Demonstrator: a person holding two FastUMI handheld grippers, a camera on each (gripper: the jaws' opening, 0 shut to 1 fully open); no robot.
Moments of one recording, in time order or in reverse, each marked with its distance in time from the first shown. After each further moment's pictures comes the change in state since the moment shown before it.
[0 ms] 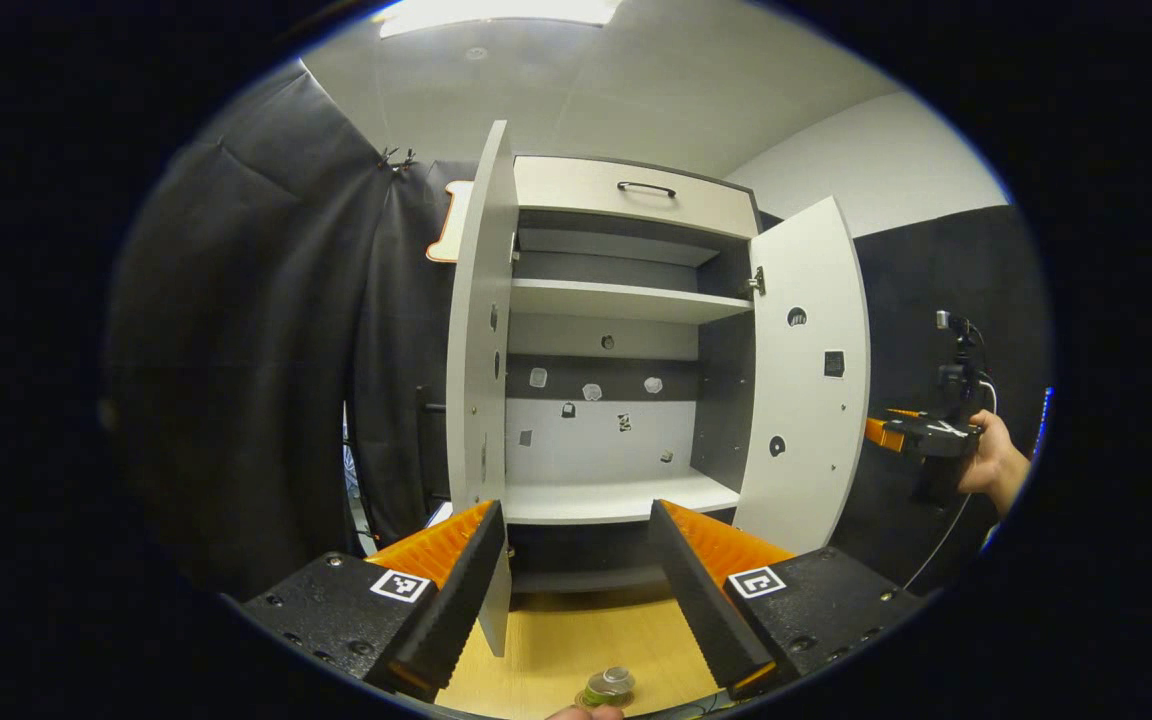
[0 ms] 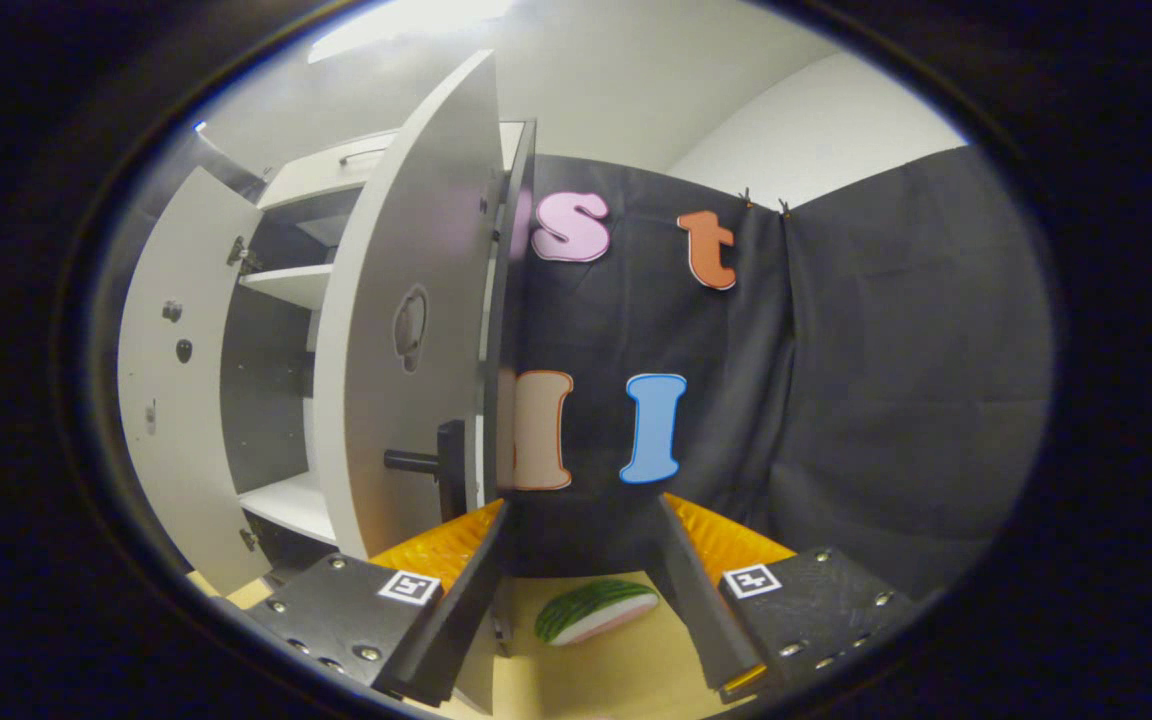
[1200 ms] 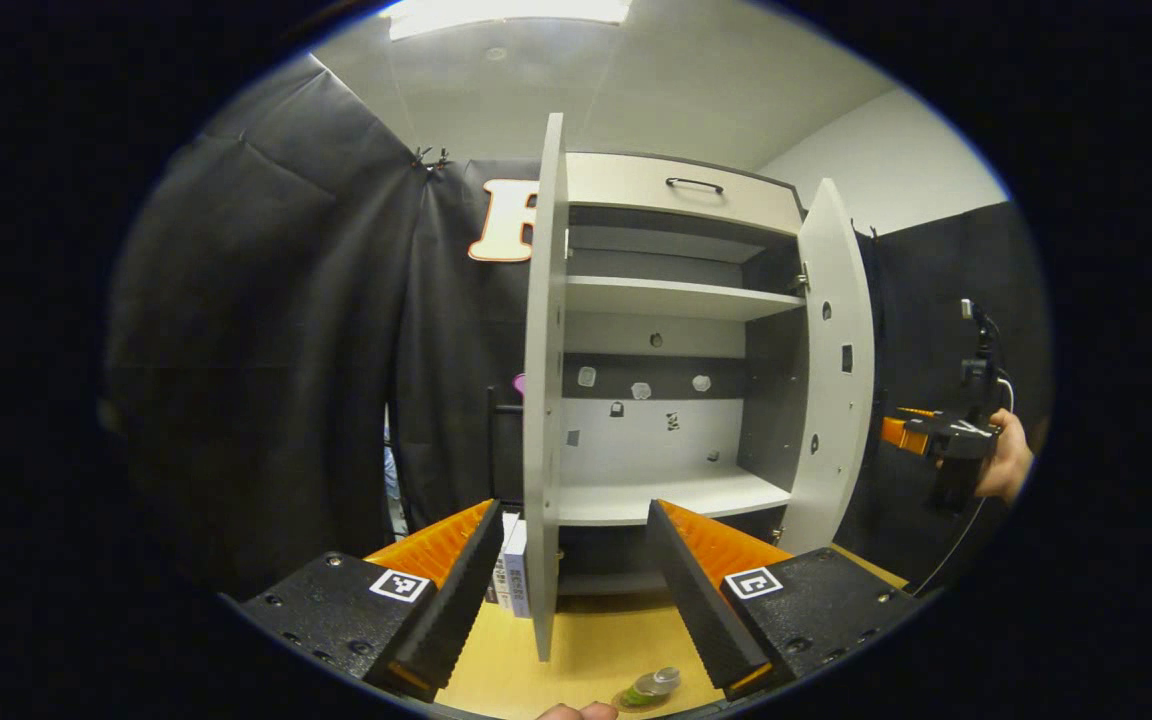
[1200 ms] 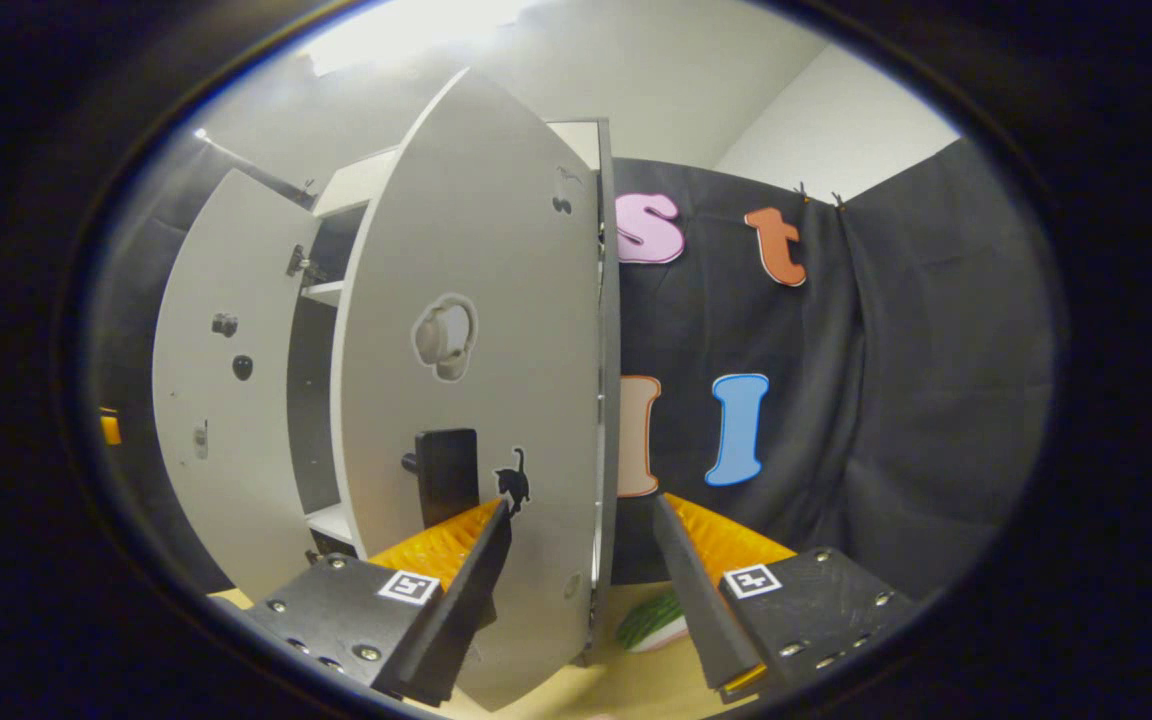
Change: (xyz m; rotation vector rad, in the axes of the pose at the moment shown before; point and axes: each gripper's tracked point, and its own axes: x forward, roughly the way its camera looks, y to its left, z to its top) left arm 0.002 0.061 -0.004 0.026 0.000 0.126; right arm 0.006 0.105 0.000 0.035 -0.013 0.155
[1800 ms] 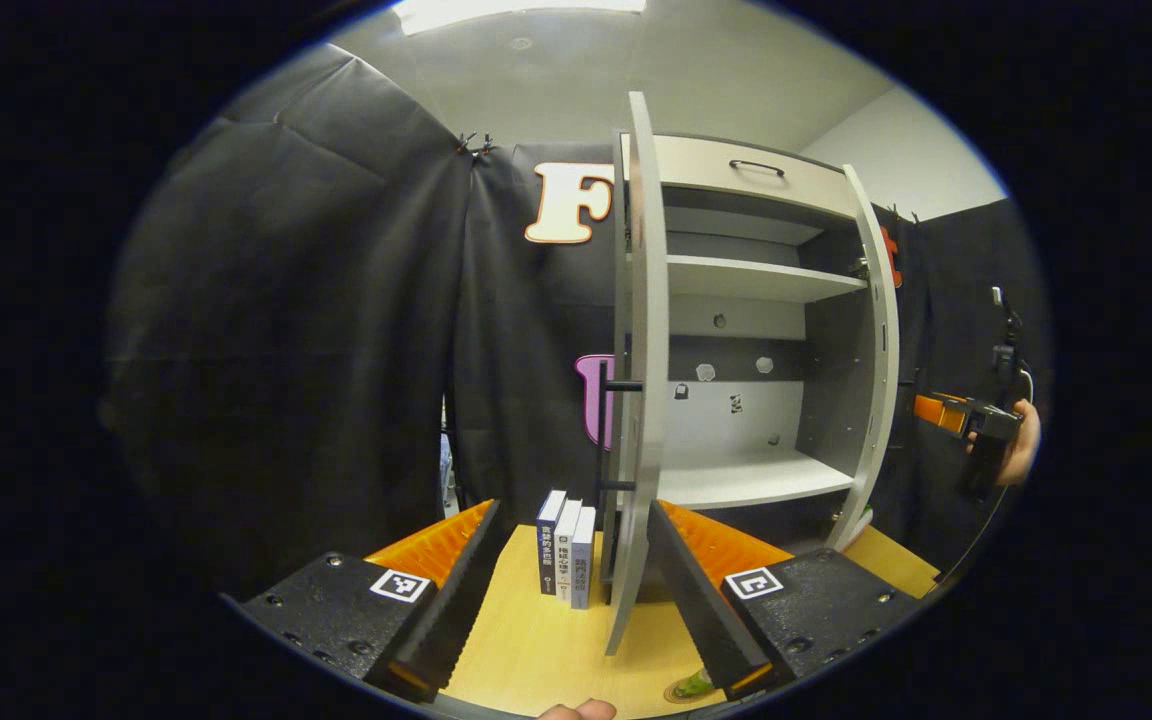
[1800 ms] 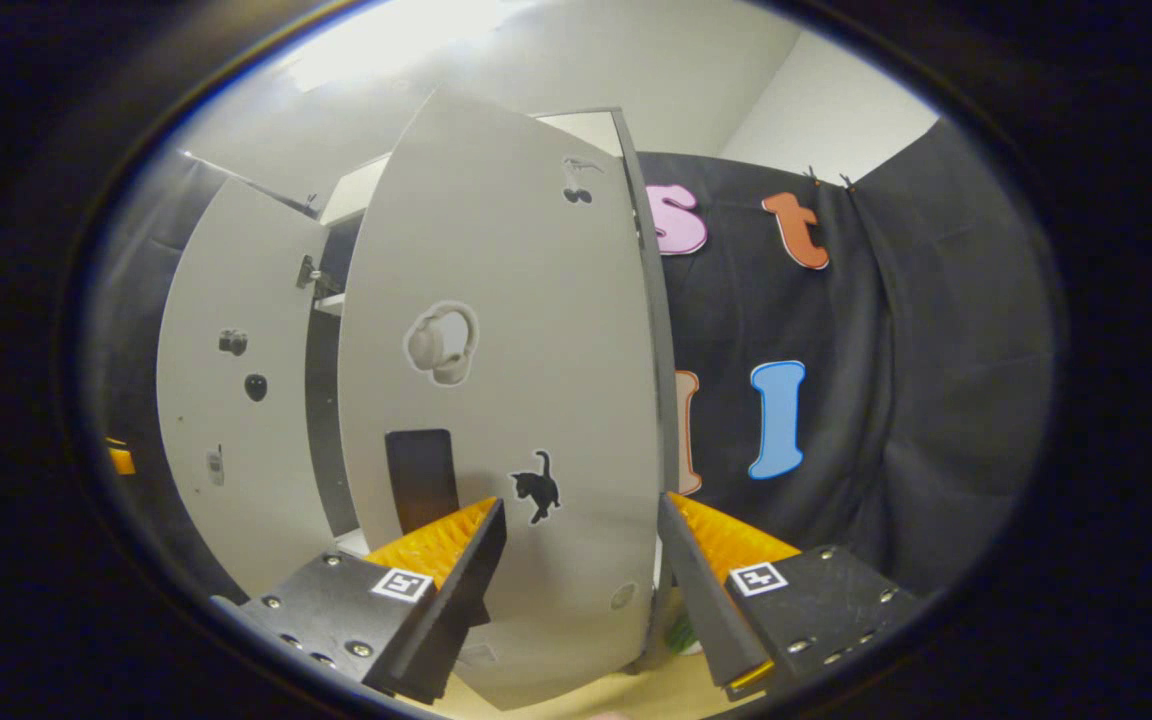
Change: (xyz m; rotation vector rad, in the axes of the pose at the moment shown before) left arm 0.013 0.083 -0.023 -0.004 0.057 0.106; right arm 0.027 0.041 -0.009 0.082 -0.012 0.050
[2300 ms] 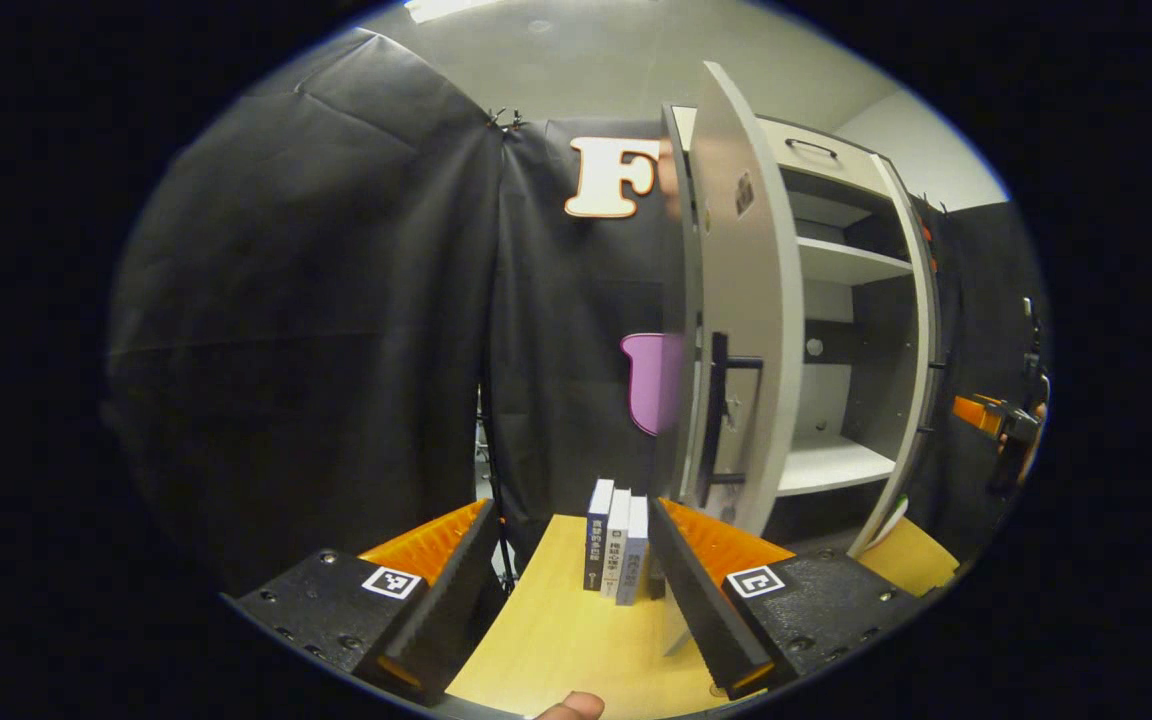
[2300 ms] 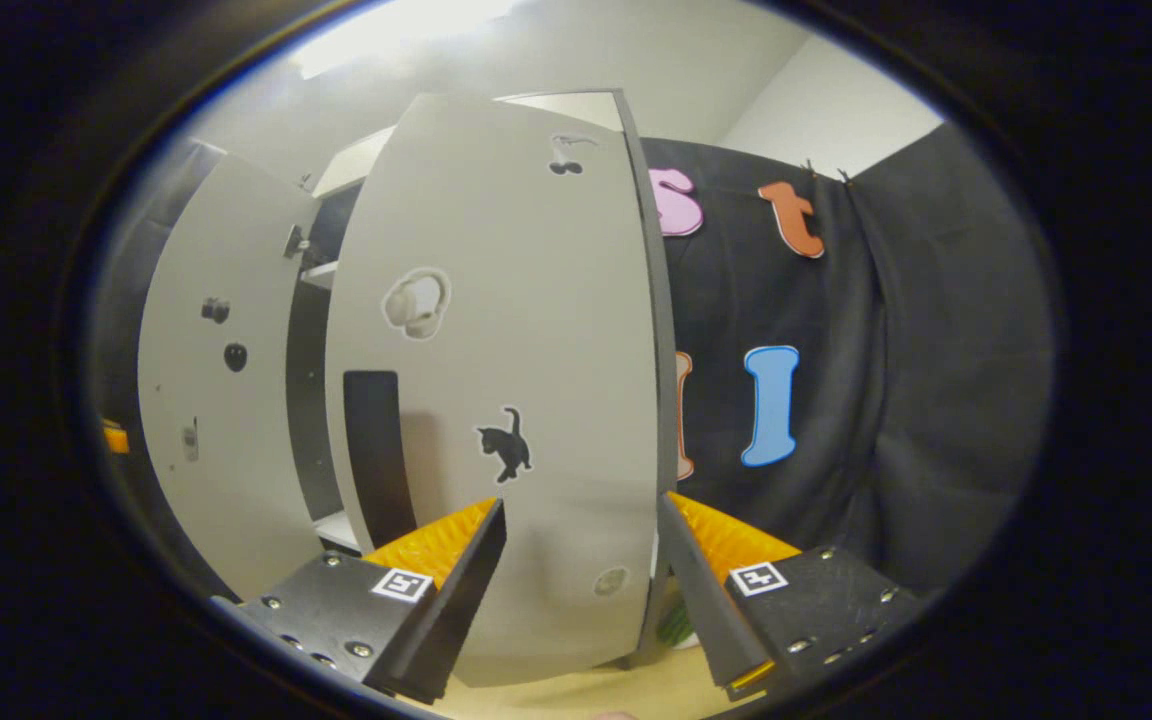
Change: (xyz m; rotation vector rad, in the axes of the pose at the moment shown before) left arm 0.041 0.070 -0.007 -0.021 0.030 0.050; right arm 0.009 -0.003 -0.029 -0.070 0.035 -0.024
